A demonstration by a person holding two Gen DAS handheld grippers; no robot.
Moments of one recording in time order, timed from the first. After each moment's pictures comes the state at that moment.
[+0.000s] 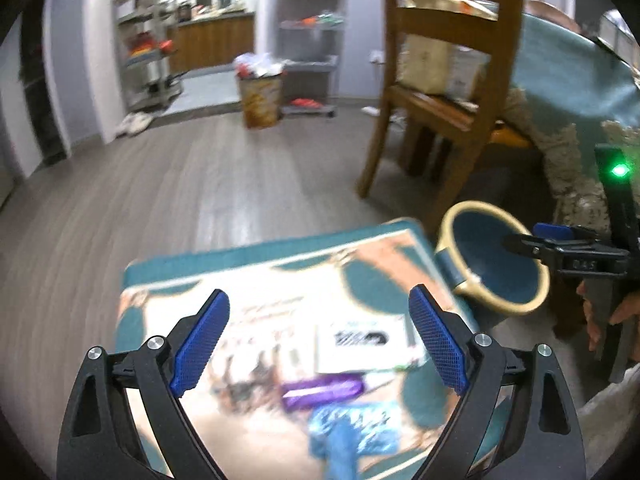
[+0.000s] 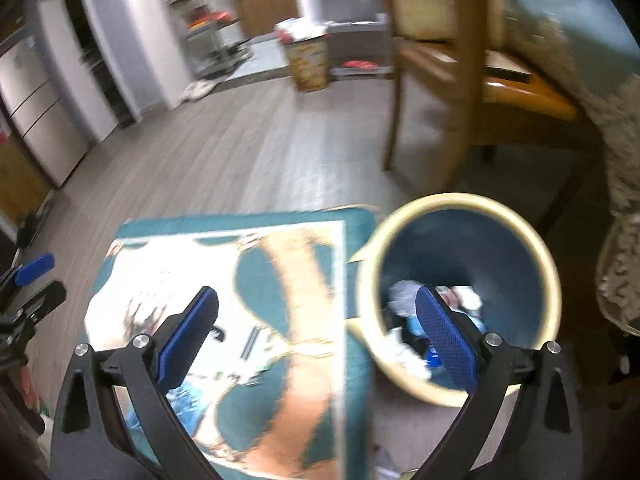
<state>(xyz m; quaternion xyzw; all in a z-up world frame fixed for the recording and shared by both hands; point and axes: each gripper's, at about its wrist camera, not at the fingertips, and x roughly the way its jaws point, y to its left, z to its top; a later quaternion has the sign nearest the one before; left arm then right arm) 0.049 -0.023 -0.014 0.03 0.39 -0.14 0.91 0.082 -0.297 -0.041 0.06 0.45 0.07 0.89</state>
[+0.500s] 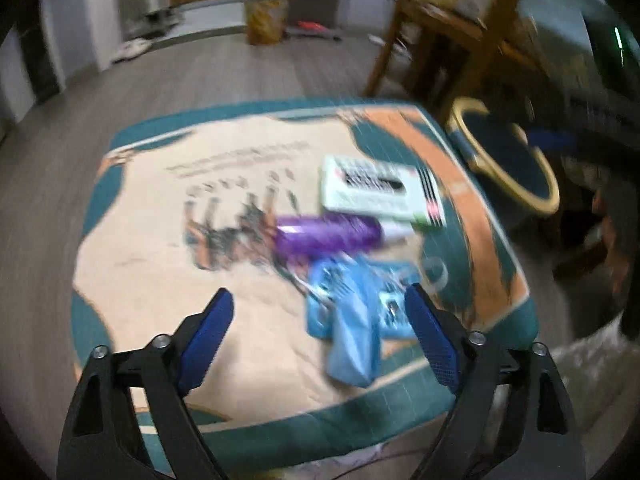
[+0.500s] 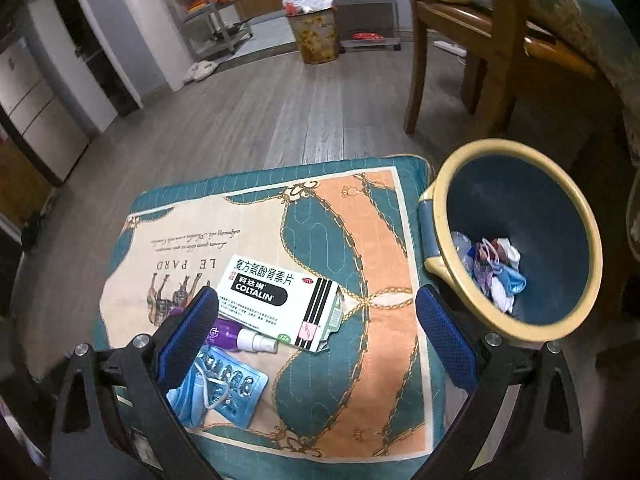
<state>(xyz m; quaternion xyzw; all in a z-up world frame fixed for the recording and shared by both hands) -0.015 -0.020 -0.115 0.03 0.50 -0.15 0.85 0.058 -0.237 -0.072 0.09 0.48 0.06 0.87</state>
